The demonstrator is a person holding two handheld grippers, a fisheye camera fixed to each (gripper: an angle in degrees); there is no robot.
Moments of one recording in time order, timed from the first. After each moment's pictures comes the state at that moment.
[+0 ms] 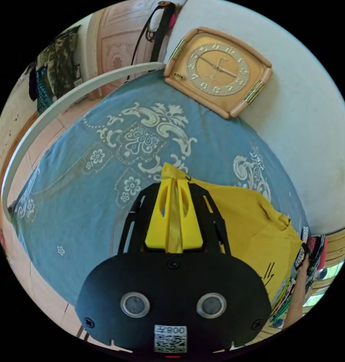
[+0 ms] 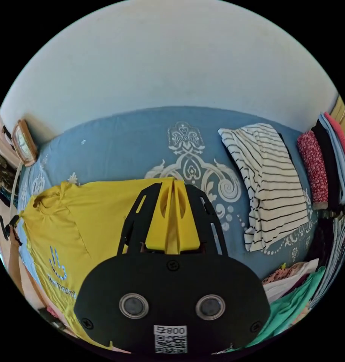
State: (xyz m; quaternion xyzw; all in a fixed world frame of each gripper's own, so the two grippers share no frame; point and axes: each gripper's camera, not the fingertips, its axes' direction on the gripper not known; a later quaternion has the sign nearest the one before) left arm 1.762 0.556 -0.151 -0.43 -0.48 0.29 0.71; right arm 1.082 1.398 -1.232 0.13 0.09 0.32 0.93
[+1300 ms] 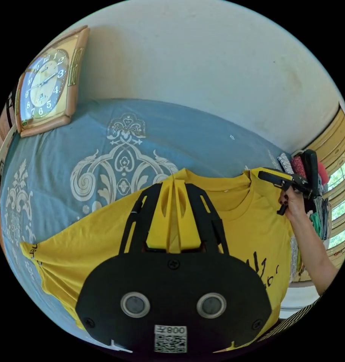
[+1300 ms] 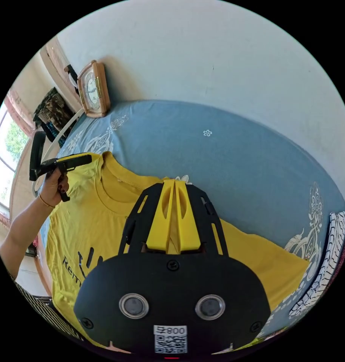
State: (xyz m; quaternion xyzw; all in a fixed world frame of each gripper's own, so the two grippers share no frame) left arm 1.689 0.910 -0.110 -0.60 -0.25 0.42 0.63; right arm 0.922 1.263 -1.149 0.15 -0.05 0.07 0.98
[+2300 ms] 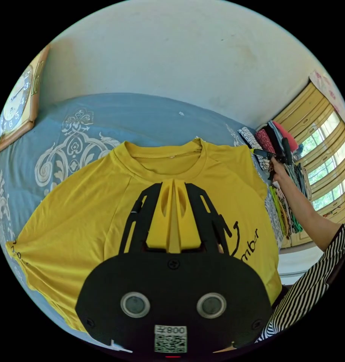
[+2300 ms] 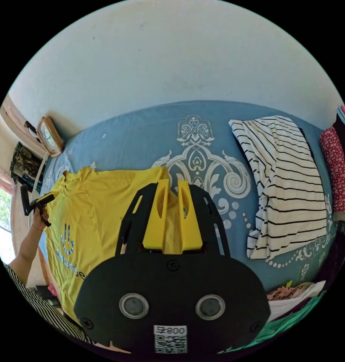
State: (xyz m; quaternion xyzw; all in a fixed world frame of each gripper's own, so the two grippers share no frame) left arm 1.798 0.896 -0.256 -0.68 -0.13 0.39 0.61; right arm 1.098 1.500 -1.180 0.16 -0.02 0.27 0.95
